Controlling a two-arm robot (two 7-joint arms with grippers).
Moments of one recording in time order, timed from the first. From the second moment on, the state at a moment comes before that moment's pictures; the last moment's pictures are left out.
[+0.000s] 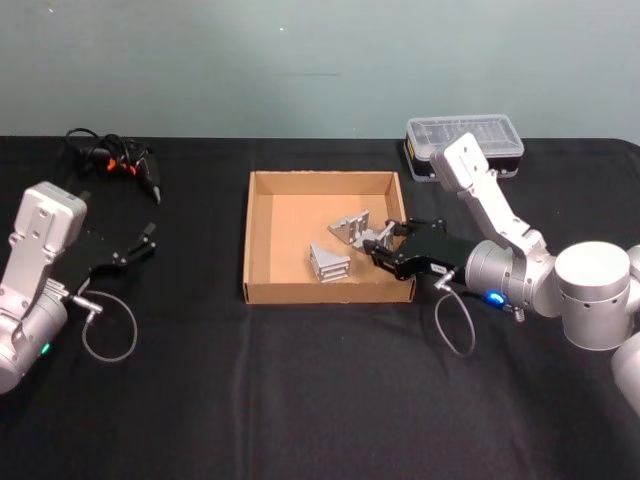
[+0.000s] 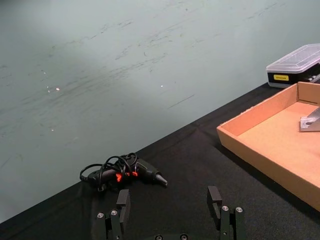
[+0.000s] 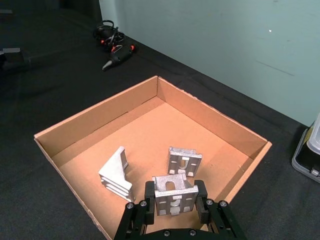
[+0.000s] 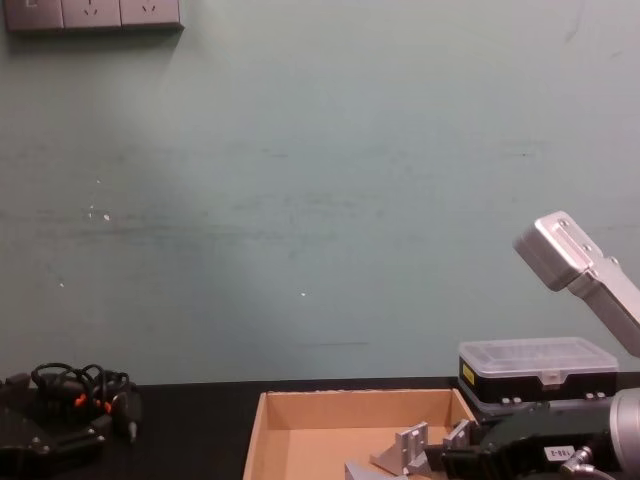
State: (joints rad) left arm -0.20 0.60 0.45 -1.41 -0.25 -0.12 0.03; right arm 0.49 0.35 -0.47 -1.18 0.20 0.22 0.50
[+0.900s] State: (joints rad) left arm -0.20 0.60 0.45 -1.41 -0.25 -0.12 0.03; right arm 0.48 0.35 -0.47 -1.20 0.20 0.21 0.50
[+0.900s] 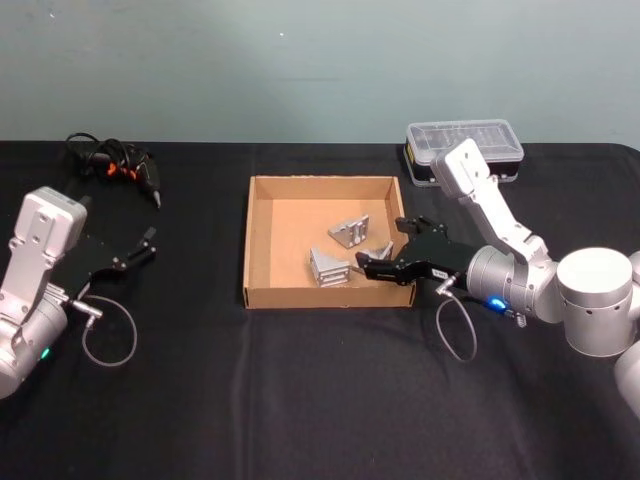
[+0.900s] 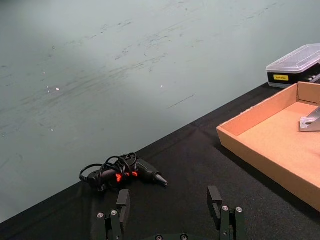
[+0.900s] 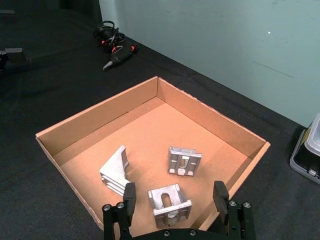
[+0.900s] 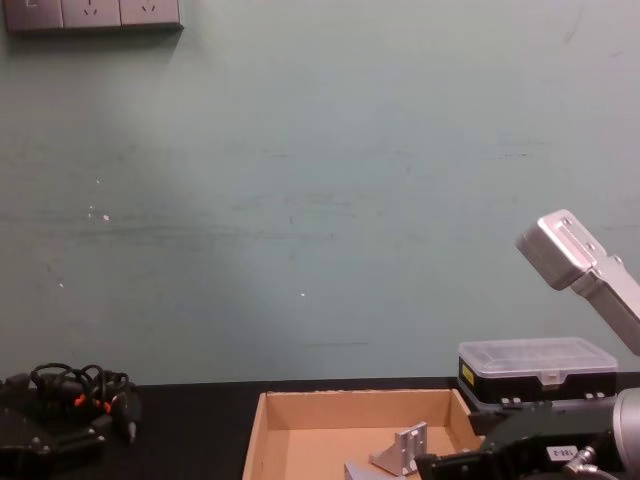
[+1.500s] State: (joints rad) left arm -0.20 0.60 0.45 -1.41 -0.25 -0.12 0.03; right arm 0.46 0.37 -0.46 -1.24 0.20 0.21 0.49
